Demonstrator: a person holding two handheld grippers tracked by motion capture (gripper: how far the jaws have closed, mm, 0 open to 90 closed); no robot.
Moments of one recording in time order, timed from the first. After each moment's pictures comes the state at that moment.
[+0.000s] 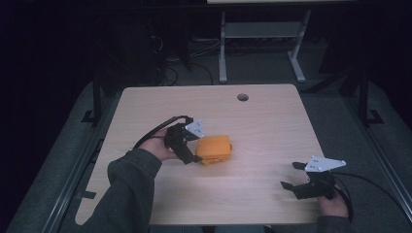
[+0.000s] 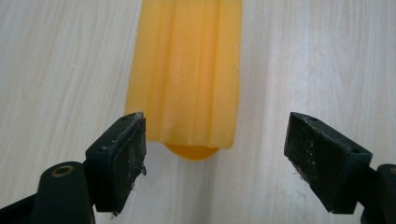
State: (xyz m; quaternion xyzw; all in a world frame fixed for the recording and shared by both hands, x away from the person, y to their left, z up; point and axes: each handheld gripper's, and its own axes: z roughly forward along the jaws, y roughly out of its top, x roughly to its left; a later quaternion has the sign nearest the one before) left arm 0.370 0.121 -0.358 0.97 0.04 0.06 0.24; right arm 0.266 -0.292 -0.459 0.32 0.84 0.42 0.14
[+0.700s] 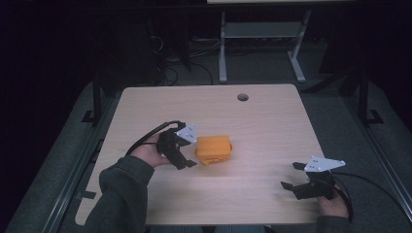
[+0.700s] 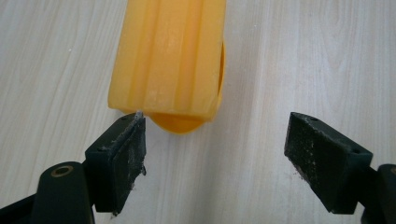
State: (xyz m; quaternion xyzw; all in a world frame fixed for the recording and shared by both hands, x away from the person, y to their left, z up) left arm 0.355 0.140 -0.361 0.96 0.05 0.07 0.26; right arm 0.266 -0.292 -0.460 0.33 0.84 0.41 0.15
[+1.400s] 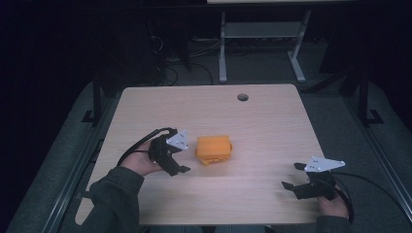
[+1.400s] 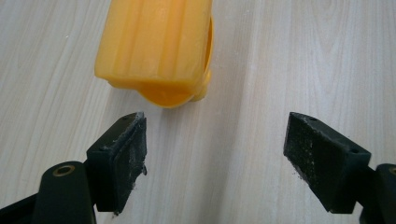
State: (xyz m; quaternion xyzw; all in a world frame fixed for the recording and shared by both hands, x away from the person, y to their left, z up) left arm 0.339 0.162 -0.367 0.96 0.05 0.08 0.27; right arm 0.266 -0.295 -0.463 0.34 0.84 0.40 0.15
